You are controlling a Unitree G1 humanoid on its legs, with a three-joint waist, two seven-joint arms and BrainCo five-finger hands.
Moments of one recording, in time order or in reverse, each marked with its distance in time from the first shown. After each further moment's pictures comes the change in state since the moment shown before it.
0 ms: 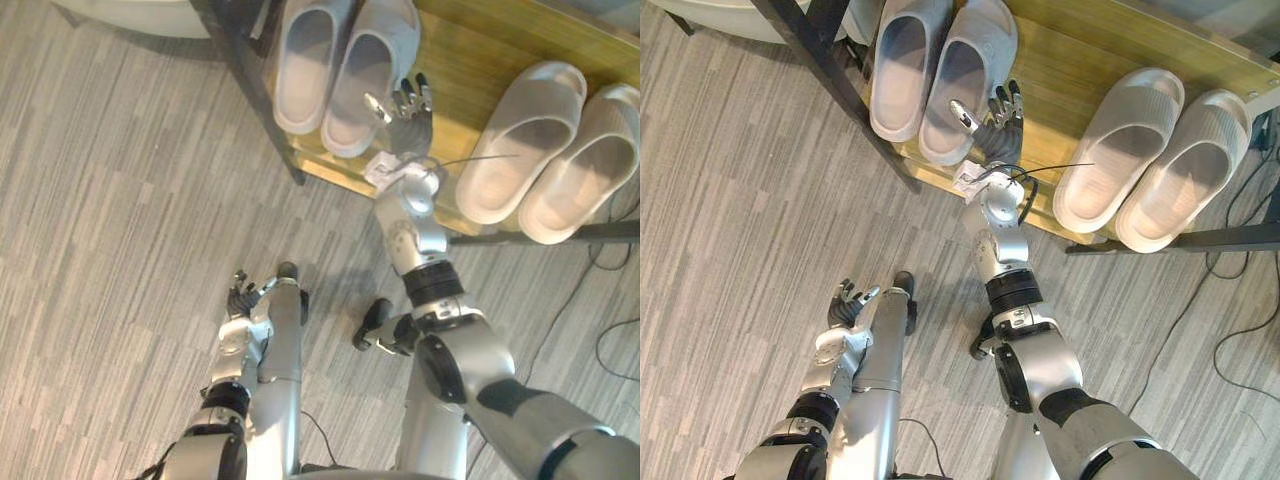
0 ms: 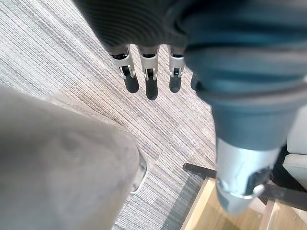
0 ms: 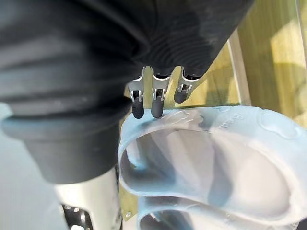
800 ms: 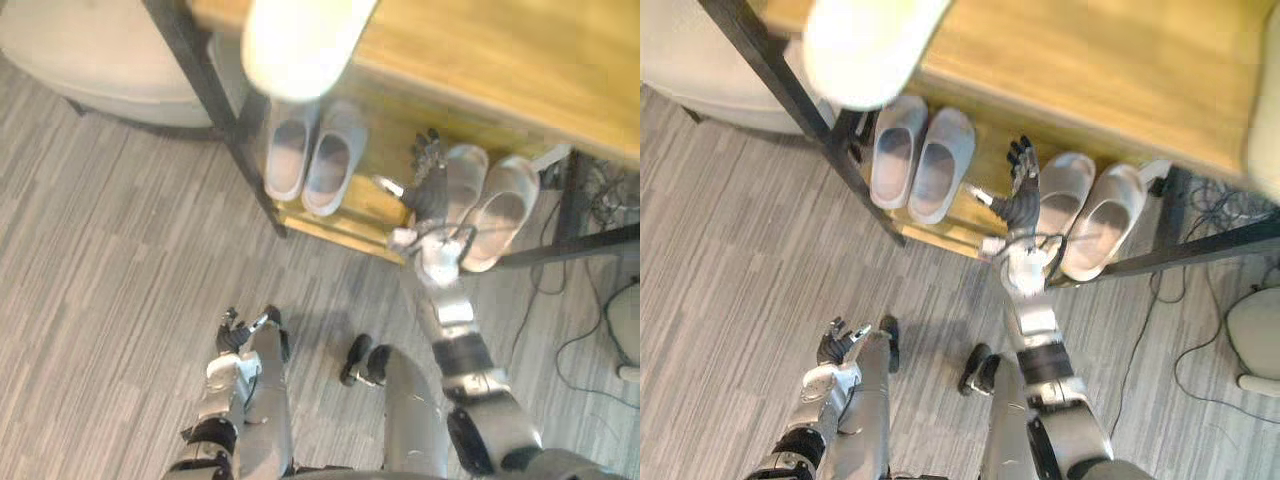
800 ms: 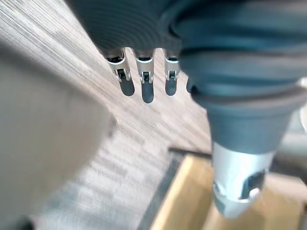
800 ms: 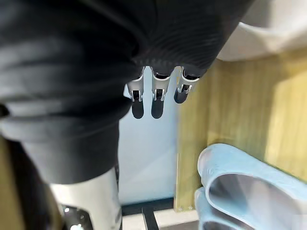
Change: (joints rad) left arm 0.219 0.039 -0.097 0.018 0.050 0.001 -0.051; right arm 0.628 -0.080 0.181 -0.418 -0.351 0.007 0.106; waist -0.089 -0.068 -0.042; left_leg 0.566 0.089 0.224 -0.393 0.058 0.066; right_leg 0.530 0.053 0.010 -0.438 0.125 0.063
